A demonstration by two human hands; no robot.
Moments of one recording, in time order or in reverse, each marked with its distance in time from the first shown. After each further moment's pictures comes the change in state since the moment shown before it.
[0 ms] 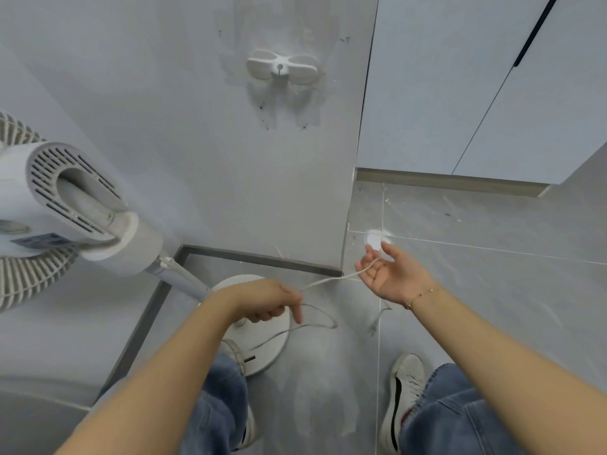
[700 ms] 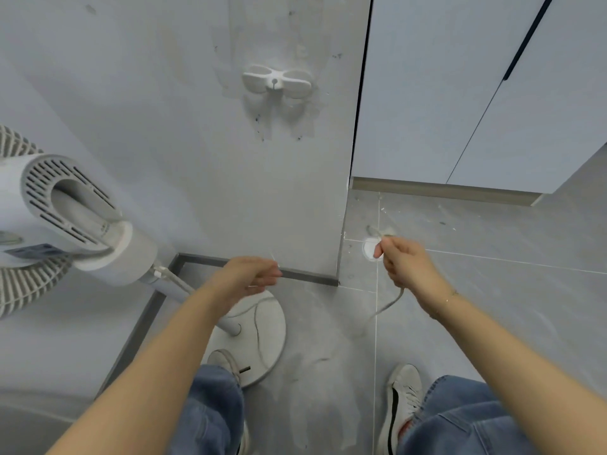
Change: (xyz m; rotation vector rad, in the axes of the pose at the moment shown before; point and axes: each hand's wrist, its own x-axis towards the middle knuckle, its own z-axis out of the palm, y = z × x) left_hand 0.013 -0.001 -0.022 -0.673 0.483 0.089; right_hand -0.041 -0.021 0.012 -1.223 0.108 -0.675
